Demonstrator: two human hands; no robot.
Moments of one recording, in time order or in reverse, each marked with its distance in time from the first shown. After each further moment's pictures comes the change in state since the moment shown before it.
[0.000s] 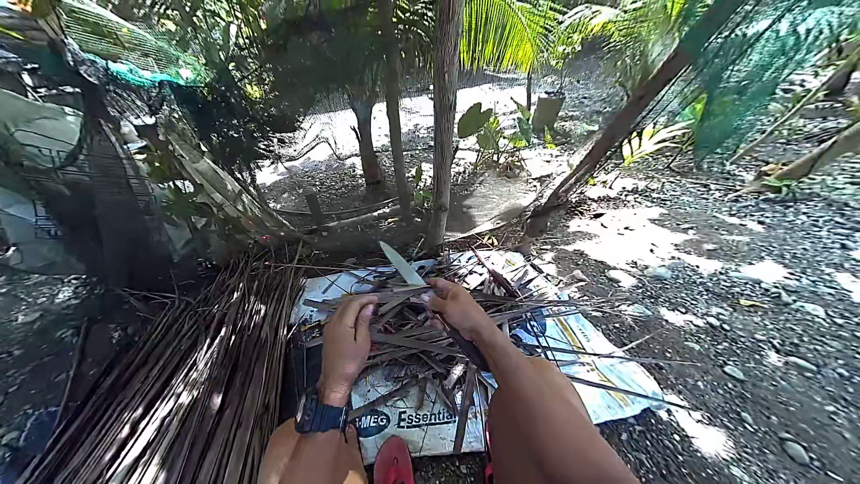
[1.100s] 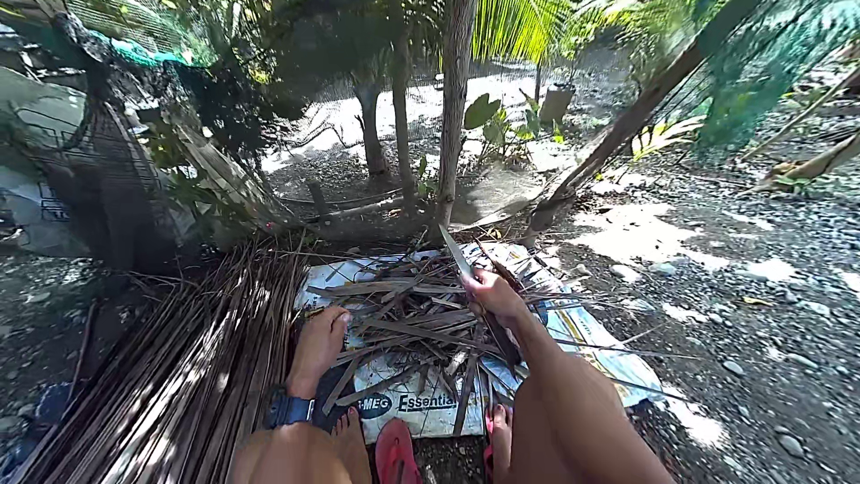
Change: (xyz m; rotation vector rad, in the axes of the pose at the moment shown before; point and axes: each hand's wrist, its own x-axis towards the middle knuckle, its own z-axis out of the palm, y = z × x) left_hand -0.001 -0.022 -0.050 0.213 -0.441 -0.478; right_hand -0.009 0.009 -0.043 -0.171 0.201 0.080
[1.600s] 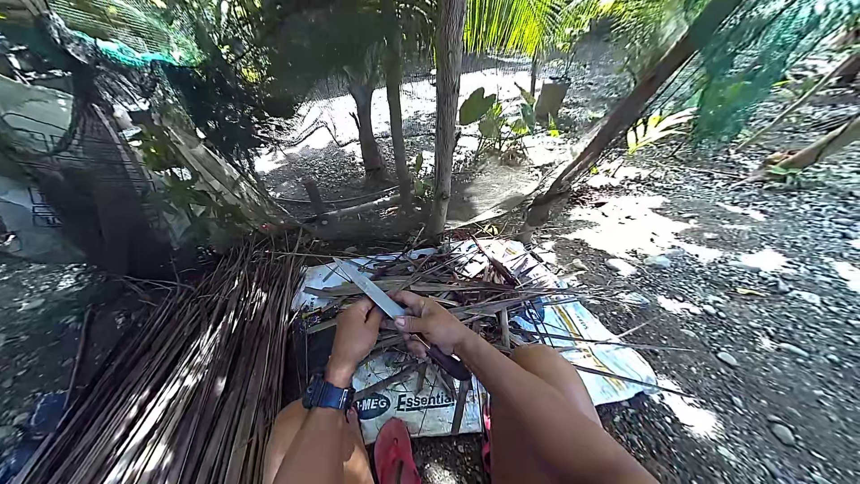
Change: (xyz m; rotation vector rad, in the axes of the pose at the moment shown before) left_hand 0.014 0.036 0.045 -0.353 0.044 0.082; right_hand -0.020 0.005 0.079 0.349 -0.660 -0.150
